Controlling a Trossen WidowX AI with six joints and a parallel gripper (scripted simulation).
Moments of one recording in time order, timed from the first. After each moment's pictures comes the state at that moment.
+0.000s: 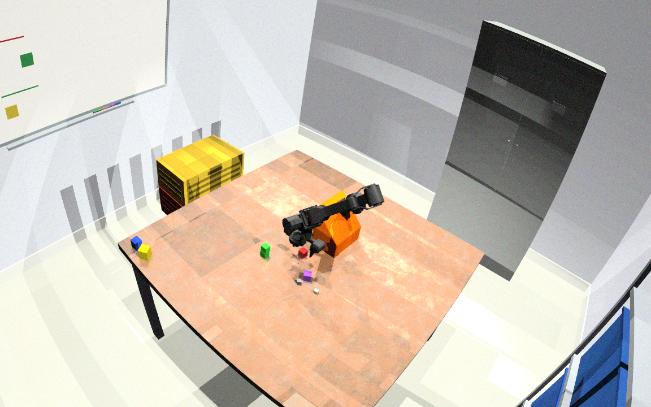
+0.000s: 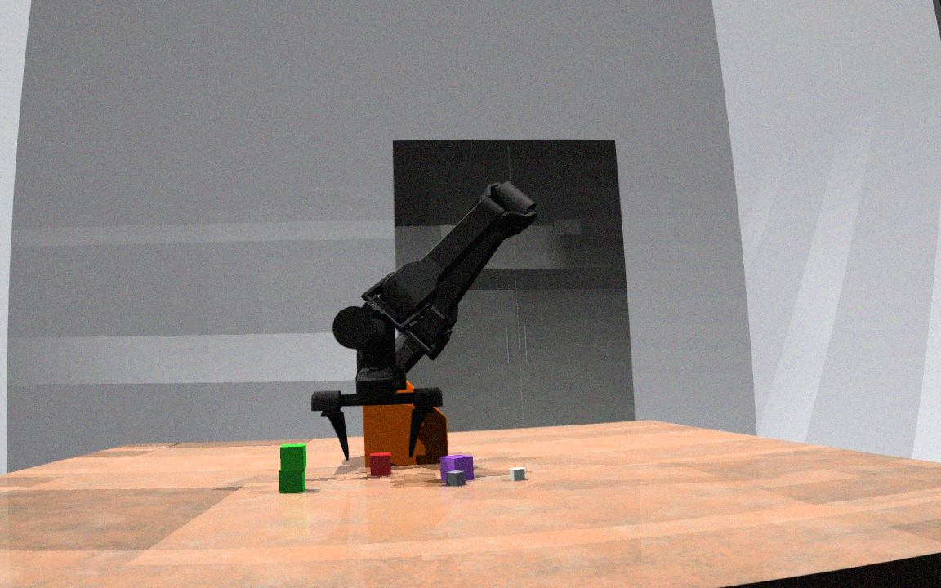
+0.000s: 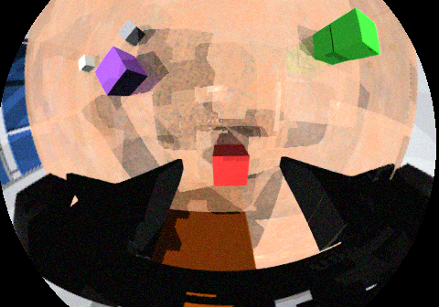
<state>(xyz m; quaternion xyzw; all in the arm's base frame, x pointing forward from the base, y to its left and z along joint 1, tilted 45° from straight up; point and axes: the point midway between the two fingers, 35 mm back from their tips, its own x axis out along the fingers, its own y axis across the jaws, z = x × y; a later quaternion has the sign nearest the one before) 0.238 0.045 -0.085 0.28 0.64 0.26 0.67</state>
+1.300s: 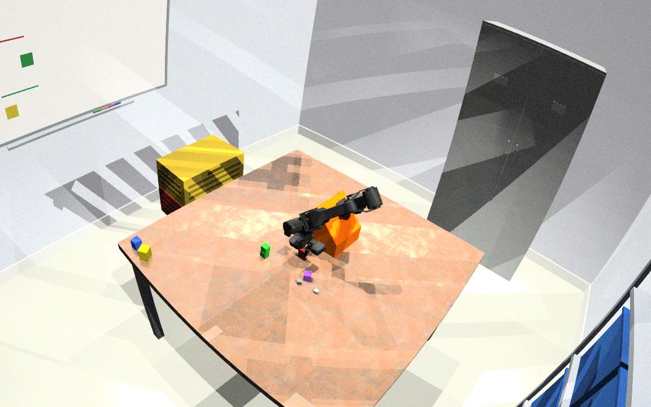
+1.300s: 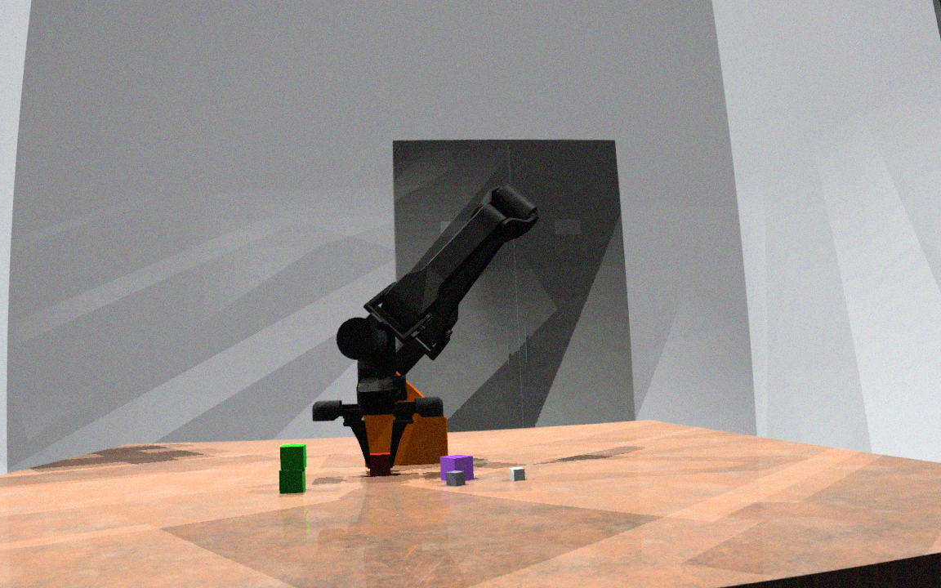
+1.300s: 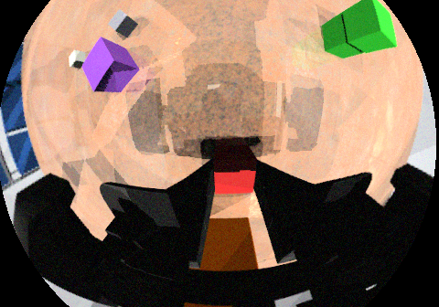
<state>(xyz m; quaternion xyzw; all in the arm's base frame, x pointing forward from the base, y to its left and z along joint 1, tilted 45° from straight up) 0.235 0.056 -0.094 0.28 0.64 0.26 0.67</state>
